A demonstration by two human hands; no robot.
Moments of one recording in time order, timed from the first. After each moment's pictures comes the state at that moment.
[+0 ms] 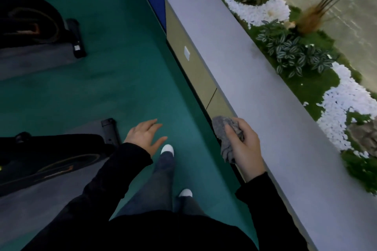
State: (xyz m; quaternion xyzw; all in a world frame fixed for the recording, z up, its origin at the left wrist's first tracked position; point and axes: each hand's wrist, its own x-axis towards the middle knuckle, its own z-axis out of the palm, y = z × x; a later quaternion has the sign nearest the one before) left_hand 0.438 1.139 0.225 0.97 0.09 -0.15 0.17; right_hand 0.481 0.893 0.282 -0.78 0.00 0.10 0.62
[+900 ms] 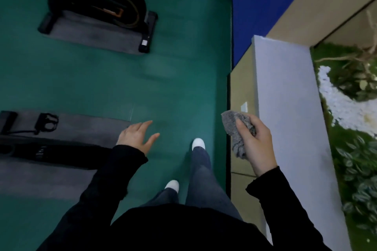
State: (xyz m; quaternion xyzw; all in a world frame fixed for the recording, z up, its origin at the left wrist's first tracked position) left_hand 0.615 1.384 0.217 0.87 0.41 -0.12 0.24; right_hand 0.804 1.188 0.287 -0.78 -0.17 0.24 0.55
